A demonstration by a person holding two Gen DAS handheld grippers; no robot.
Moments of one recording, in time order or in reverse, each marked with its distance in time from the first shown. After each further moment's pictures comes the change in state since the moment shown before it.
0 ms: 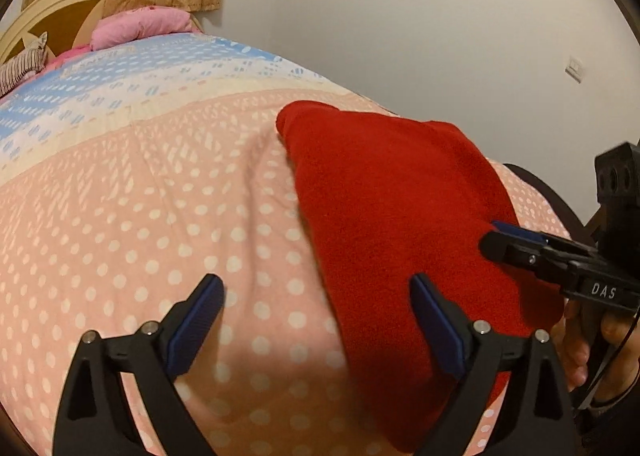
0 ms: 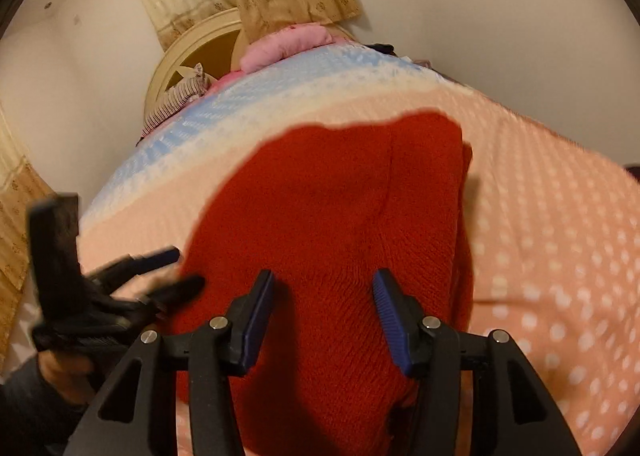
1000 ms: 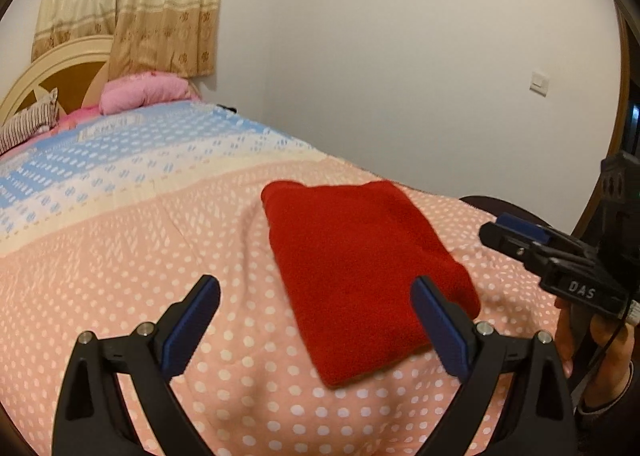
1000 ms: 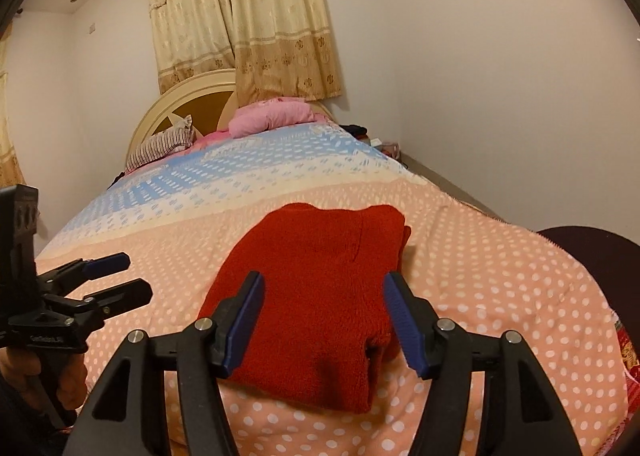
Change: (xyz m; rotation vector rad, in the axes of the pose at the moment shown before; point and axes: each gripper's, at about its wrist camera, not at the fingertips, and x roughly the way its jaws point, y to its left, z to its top) left arm -0.102 -0.033 -0.006 0.075 -0.212 0.003; right arm -0.109 0.044 -0.015 -0.107 -0.282 -0.175
